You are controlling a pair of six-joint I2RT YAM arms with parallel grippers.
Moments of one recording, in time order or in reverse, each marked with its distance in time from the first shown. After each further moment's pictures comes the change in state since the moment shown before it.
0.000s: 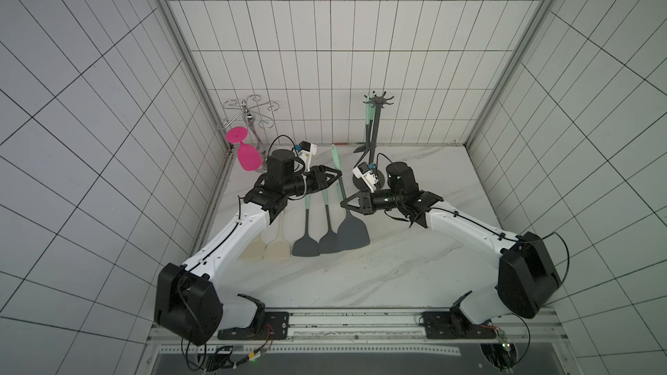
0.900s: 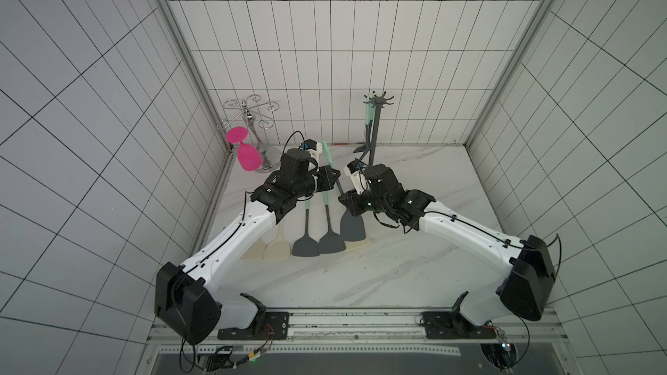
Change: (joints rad) left arm -0.150 -0.002 0.103 -0.231 -0.391 0.128; right arm 0.209 0.002 0.196 -0.329 0.685 -0.200
